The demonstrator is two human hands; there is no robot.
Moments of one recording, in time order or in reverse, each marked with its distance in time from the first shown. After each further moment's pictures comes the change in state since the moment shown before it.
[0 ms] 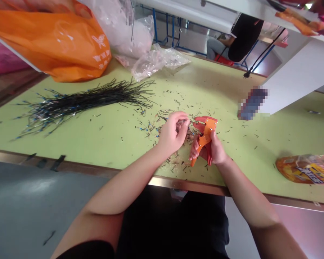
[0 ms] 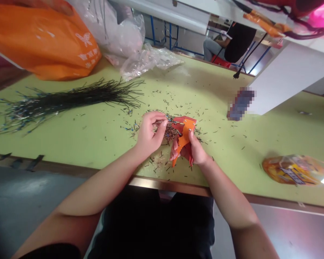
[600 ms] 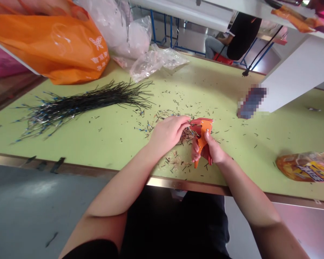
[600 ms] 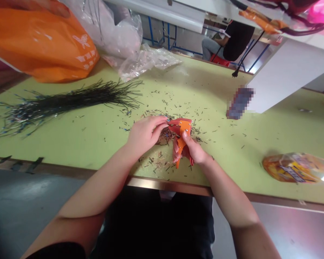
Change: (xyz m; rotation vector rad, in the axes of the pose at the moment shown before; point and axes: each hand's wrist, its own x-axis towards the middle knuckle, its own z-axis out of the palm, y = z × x) left_hand 0.012 -0.001 -0.022 0.413 -0.222 0.158; right_hand -0.004 -0.003 -0.003 -0.046 0.025 0.084
